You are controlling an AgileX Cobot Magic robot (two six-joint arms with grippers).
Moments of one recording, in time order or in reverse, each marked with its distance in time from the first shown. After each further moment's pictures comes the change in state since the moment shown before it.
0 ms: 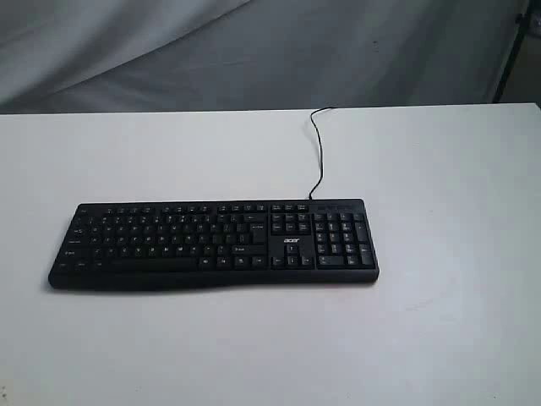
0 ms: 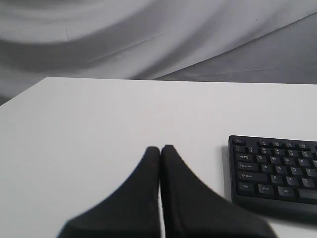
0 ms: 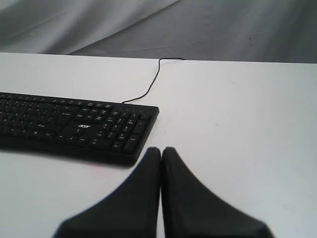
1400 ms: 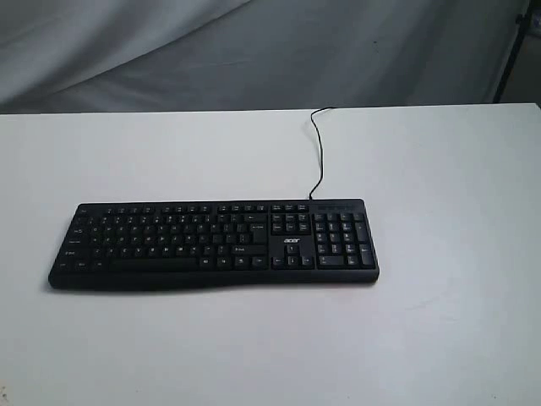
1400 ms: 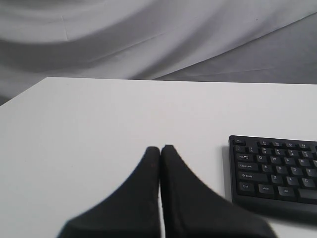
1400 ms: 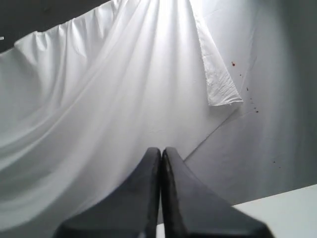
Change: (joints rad) left arm 0.000 0.000 0.000 0.000 0.000 0.000; right arm 0.000 0.000 0.000 0.236 -0.559 0.076
